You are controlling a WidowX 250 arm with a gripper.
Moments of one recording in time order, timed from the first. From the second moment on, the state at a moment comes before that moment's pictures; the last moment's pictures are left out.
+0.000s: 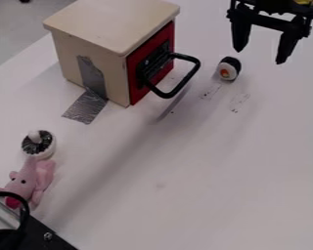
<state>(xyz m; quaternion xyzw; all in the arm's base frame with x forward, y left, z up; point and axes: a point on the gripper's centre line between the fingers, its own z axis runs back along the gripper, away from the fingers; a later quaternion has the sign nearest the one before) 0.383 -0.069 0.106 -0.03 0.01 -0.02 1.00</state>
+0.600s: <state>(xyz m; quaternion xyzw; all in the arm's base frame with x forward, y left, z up) 0.412 -0.036 0.074 -0.01 0.04 -0.01 1.00</state>
